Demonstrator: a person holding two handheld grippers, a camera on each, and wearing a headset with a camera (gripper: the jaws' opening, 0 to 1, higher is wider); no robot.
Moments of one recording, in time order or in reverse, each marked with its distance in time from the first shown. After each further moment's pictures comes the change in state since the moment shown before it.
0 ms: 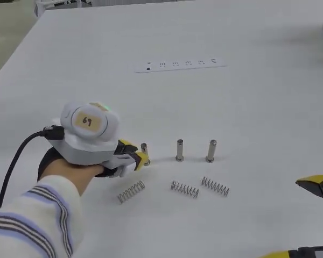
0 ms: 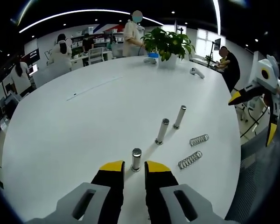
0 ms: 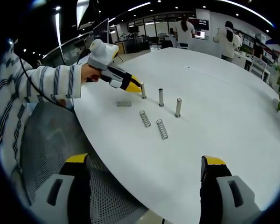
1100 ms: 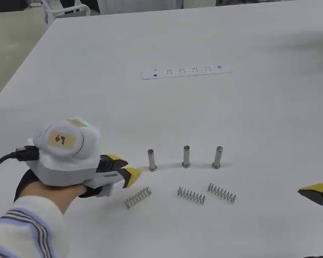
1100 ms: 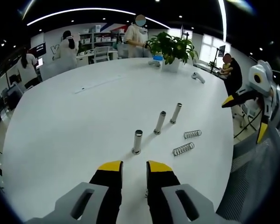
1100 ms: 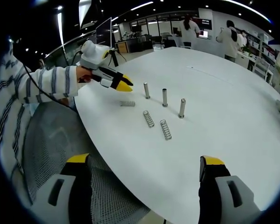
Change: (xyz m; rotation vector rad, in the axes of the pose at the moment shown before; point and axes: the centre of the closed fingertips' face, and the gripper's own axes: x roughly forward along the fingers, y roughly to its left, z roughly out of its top) left arm -0.037 0.001 -0.020 -0.069 -0.009 0.006; right arm 0.002 0.005 0.001 -0.010 0.009 0.030
